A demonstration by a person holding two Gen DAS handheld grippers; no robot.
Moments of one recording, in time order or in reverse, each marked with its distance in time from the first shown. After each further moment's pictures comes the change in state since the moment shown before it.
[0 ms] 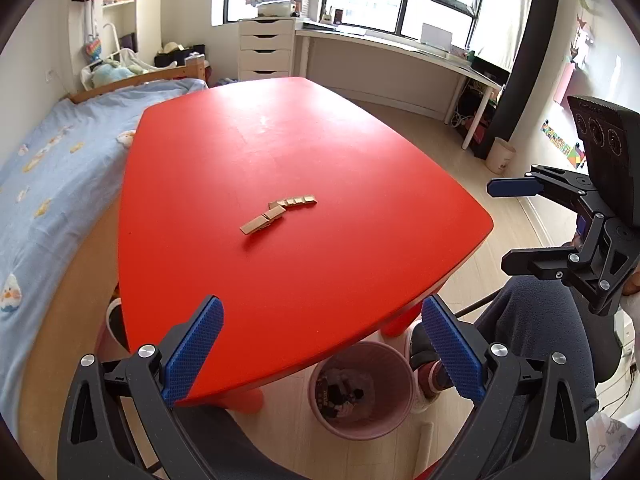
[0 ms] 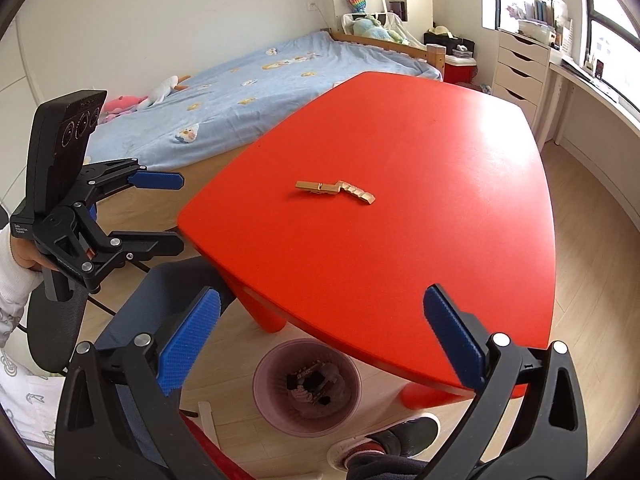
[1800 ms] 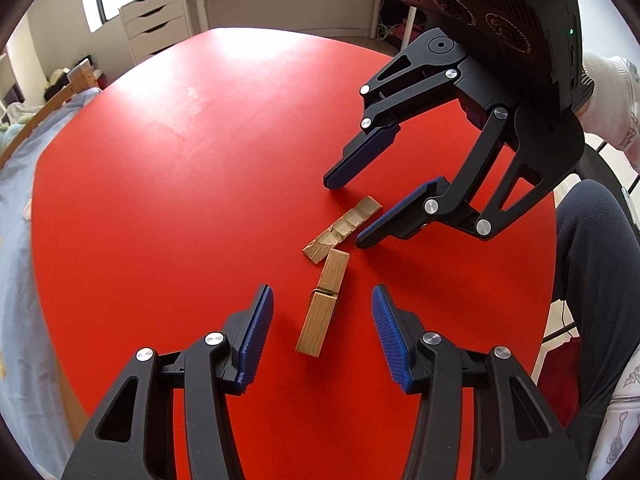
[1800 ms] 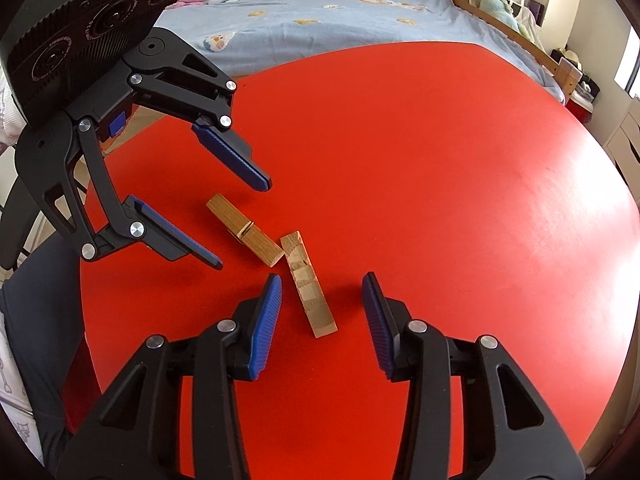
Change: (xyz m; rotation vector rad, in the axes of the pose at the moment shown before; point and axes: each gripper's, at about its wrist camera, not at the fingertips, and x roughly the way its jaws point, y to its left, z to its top) left arm 0.140 0.053 0.058 0.373 0.234 -0.178; right arm 0.205 -0.045 0.099 -0.427 0.242 0.180
